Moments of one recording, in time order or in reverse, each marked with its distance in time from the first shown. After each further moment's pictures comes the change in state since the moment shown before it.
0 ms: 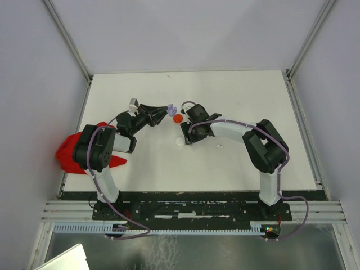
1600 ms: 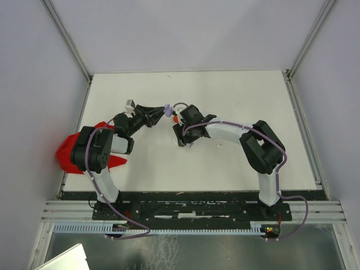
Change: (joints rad) left arm 0.033 -0.024 -0.033 0.008 0.000 0.000; right arm 0.056 0.017 0.044 0.014 -0.053 -0.045
